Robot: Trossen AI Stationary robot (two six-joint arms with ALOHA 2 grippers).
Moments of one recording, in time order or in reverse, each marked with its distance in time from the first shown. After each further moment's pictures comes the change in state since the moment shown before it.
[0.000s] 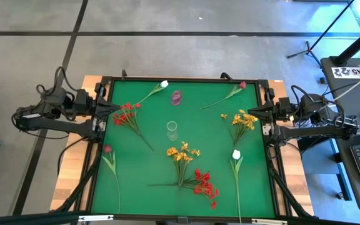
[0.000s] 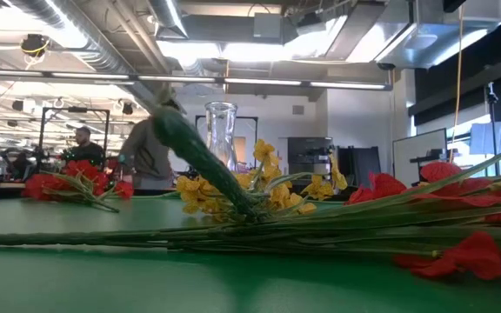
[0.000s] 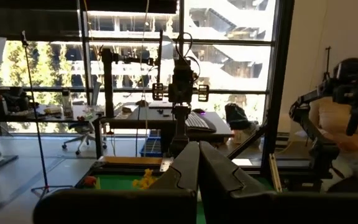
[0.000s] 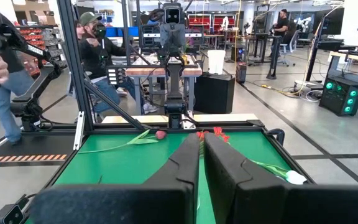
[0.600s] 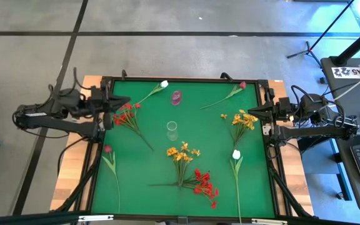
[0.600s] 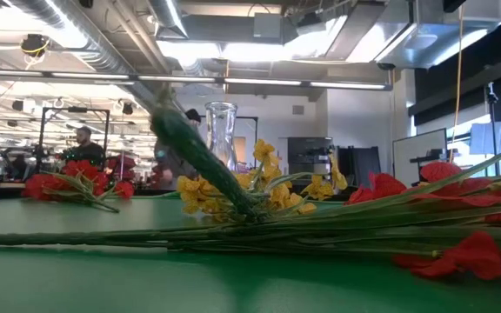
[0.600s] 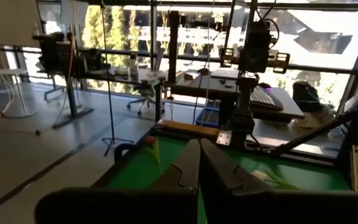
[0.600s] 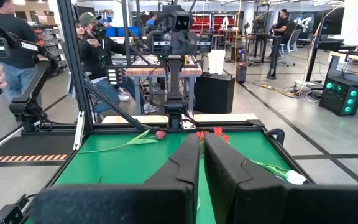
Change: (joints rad) left arm 0.000 0.128 0.000 -0.025 -0.288 -0.047; right arm 0.000 0.000 0.000 0.000 0.000 0.000
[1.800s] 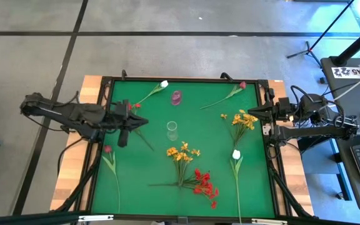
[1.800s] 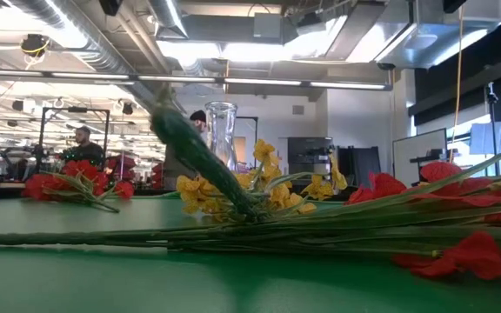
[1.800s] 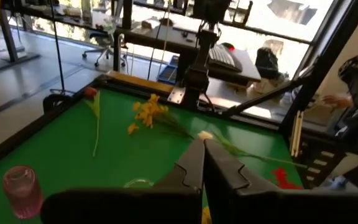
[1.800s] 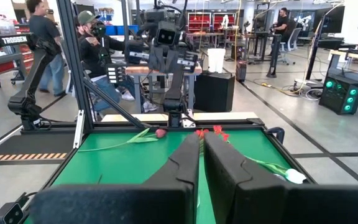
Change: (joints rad) left arm -0.244 0.278 0.000 0.099 -0.057 -0.227; right arm 0.000 0.000 0.000 -0.006 0.000 0.000
